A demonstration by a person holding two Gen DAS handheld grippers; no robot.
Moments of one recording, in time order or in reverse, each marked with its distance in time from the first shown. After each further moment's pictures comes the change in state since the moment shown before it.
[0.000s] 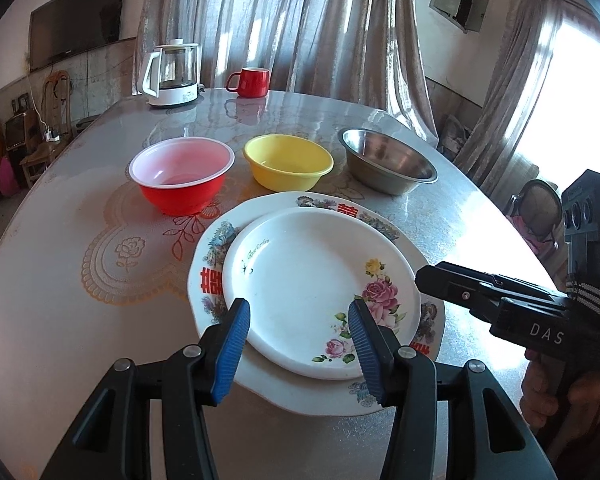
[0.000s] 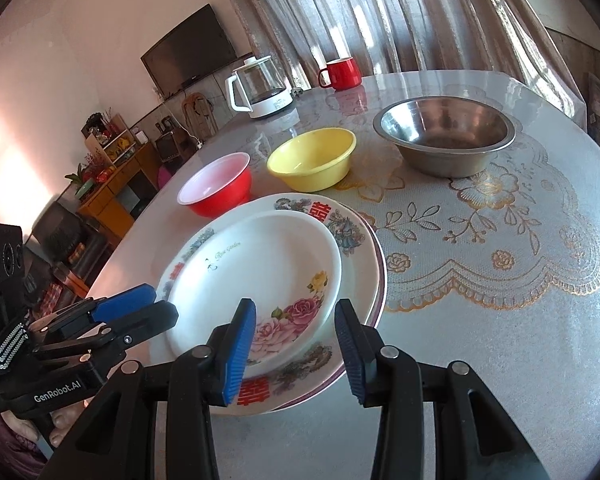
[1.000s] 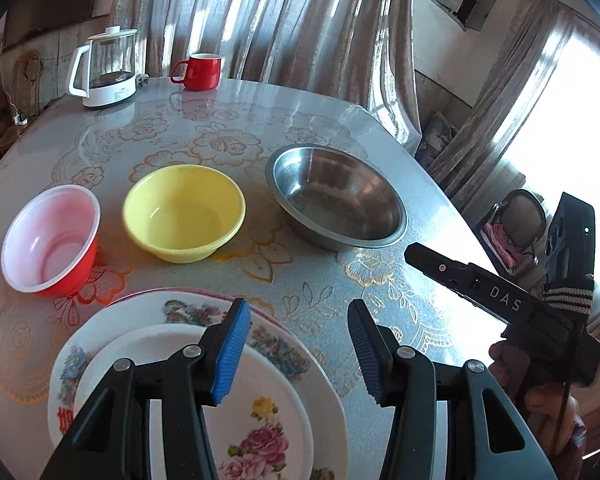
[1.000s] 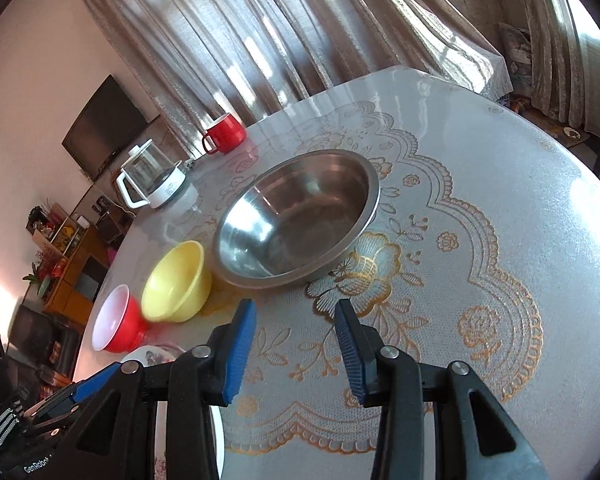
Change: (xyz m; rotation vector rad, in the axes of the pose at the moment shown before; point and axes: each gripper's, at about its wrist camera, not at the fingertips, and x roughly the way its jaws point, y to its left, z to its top) left arm 0.092 -0.076 0.104 -0.060 0.082 -0.104; right arm -0.001 -0.136 0.090 0.294 -0.110 -0.153
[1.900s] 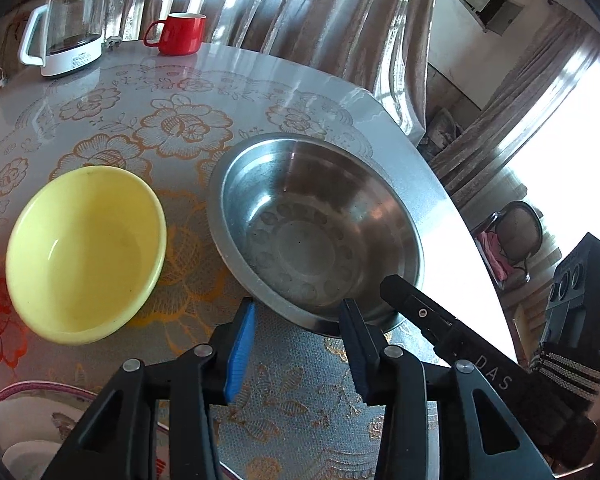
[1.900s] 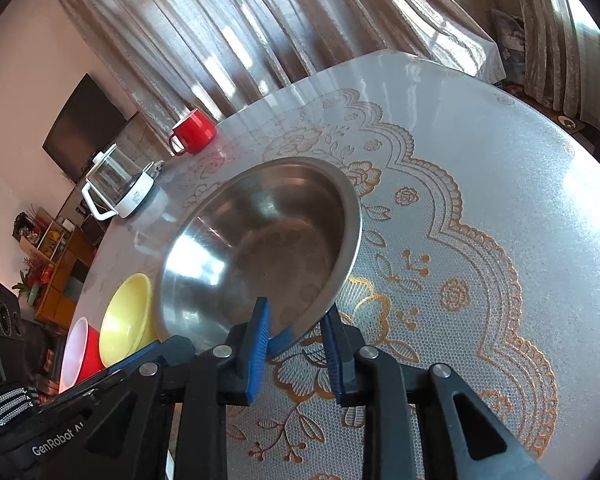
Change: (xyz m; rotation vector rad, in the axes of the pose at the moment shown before) left arm 0.096 -0.011 0.050 -0.081 0.082 -0.056; right arm 0.059 -0.023 0.035 0.030 0.049 -0.033
